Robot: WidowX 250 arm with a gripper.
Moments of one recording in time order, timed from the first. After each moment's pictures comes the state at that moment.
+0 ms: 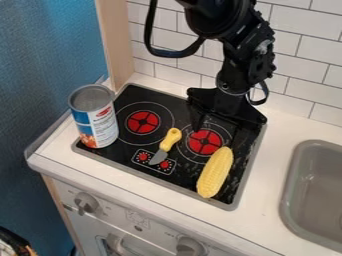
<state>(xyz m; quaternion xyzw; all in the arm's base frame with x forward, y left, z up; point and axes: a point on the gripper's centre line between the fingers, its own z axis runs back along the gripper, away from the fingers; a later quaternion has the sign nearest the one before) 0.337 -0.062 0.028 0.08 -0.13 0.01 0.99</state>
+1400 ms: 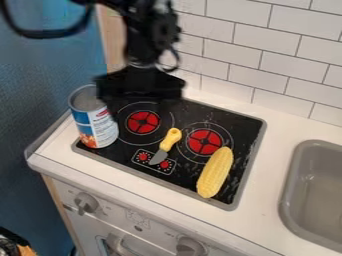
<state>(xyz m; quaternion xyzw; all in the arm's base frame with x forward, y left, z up) 0.273 0.040 0.078 0.09 -0.14 0.27 0.95</state>
